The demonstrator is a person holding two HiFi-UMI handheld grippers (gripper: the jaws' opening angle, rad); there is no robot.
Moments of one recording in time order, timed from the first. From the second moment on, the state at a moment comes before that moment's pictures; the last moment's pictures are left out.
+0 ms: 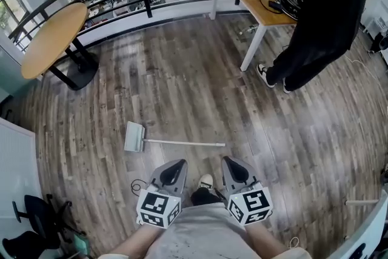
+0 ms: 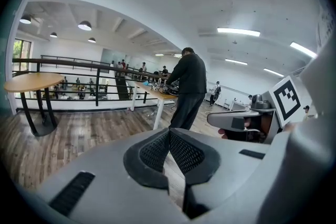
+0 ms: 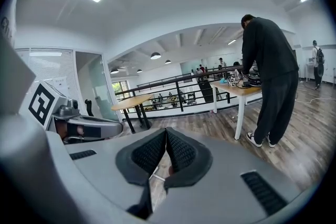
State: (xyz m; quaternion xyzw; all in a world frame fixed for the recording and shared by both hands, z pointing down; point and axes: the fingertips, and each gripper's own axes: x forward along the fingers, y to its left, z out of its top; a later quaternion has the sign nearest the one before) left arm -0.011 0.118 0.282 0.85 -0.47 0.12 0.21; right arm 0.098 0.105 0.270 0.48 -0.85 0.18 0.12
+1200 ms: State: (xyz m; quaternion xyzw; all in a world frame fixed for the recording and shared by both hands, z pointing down) left arm -0.044 0.029 0.303 0.87 -0.41 0.15 0.24; right arm 0.074 0.020 0.291 0.54 -0.80 0.22 0.12
